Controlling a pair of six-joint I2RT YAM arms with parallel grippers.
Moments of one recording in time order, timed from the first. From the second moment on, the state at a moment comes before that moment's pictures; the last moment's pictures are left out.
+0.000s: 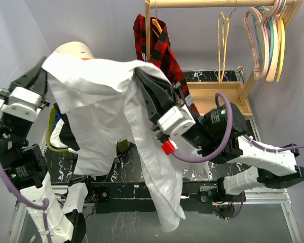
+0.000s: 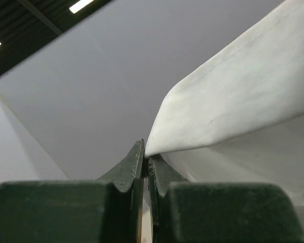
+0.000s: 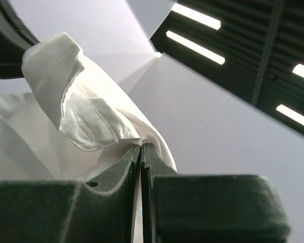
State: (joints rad) left arm 0.29 0.85 1.73 -0.13 0.64 0.21; right arm 1.46 1.36 1.83 0.27 0.24 -1.17
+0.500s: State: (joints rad) left arm 0.37 0.84 1.19 -0.22 0.99 -0.13; right arm 1.12 1.19 0.96 0.36 0.30 -0.33
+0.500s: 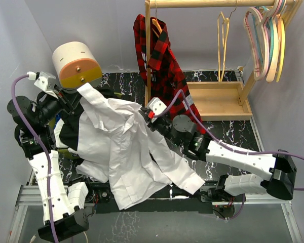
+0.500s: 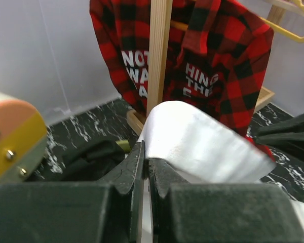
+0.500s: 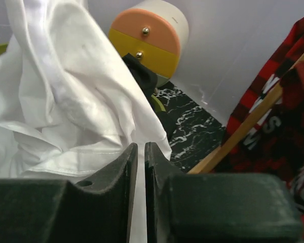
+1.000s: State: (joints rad) left arm 0.02 1.07 1.27 -0.53 0.67 0.08; right arm 0.95 1.27 1.00 0.32 -0.01 -0.10
